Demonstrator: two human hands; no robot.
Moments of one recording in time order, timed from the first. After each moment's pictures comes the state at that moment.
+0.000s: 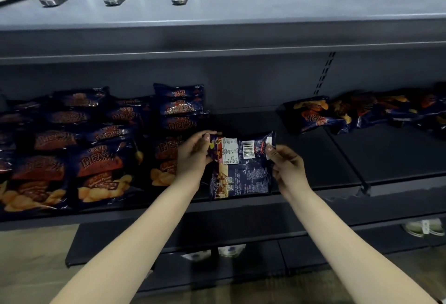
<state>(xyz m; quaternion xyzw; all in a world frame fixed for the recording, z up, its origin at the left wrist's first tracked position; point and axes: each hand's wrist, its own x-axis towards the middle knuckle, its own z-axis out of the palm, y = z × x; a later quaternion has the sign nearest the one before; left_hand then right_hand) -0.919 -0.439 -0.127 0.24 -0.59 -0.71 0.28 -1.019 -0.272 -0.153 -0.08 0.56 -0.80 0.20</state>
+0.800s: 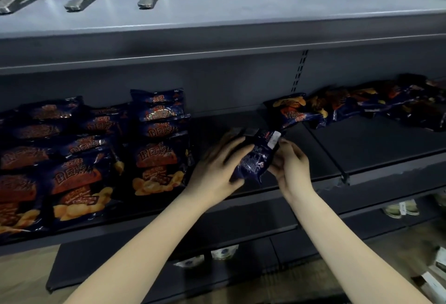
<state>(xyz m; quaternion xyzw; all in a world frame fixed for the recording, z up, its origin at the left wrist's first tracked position) -0.928 -0.403 -0.137 -0.12 -0.94 -0.15 0.29 -1.013 -0.247 -0.134 -0.02 0.52 -0.84 0.13</state>
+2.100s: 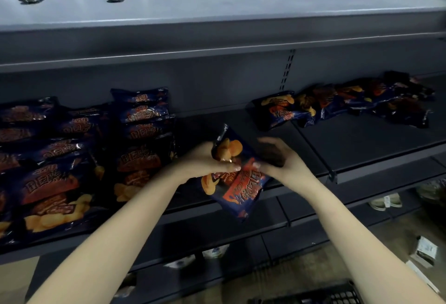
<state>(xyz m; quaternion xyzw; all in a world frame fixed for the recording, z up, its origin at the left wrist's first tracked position) -0.969 -0.421 -0.113 0.08 -0.85 -0.51 -0.08 -1.039 -0.206 -0.130 -0.29 0.77 -0.54 0.15</state>
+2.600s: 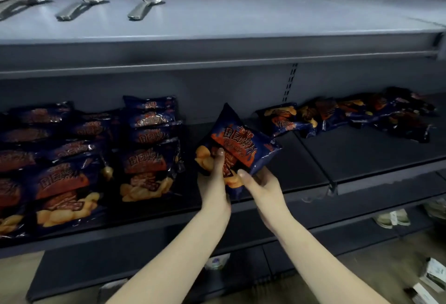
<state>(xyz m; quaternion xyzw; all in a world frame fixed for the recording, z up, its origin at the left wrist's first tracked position) -0.947 -0.339 -0.136 0.30 -0.35 -0.85 0.27 -0.979 -0.244 -0.148 -0.18 0.63 -0.74 0.17</state>
